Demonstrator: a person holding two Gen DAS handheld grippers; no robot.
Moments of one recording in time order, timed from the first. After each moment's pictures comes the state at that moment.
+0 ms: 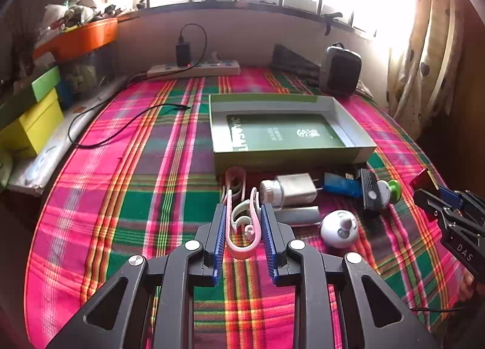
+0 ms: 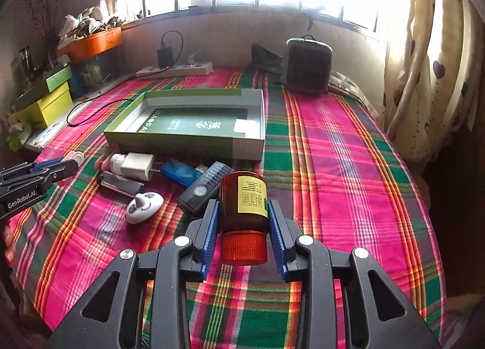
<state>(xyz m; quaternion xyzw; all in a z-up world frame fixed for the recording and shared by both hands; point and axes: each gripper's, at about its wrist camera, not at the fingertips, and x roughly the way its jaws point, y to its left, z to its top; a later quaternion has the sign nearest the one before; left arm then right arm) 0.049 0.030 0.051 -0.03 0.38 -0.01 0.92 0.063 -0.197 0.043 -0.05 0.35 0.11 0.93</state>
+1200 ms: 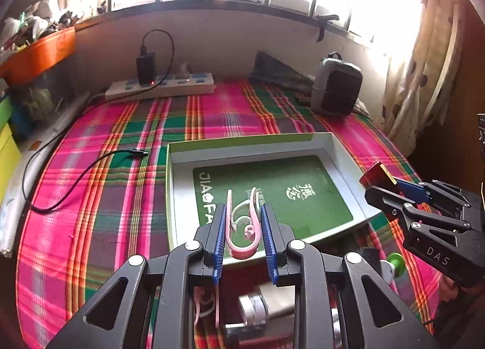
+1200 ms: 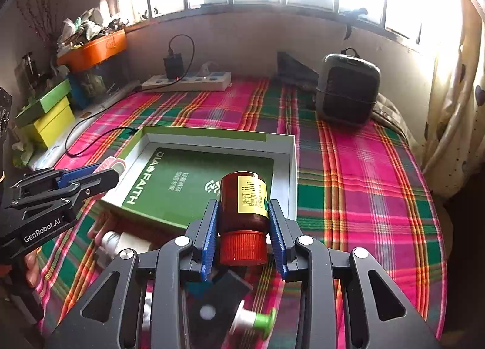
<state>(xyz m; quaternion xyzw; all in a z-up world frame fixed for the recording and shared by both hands) 0.167 0.018 0.060 -0.04 0.39 -0.06 0.92 0.181 -0.166 0.065 -0.05 0.37 0.16 0.91</state>
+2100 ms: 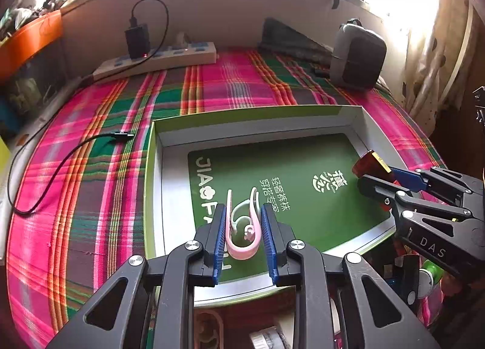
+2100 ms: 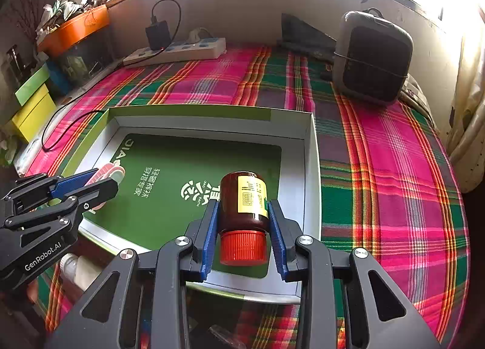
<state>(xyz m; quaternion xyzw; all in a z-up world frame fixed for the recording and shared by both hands) 0.210 0.011 0.020 -0.02 0.44 -0.05 0.90 0.242 -0.154 0.022 -0.05 0.43 0.16 0.89</state>
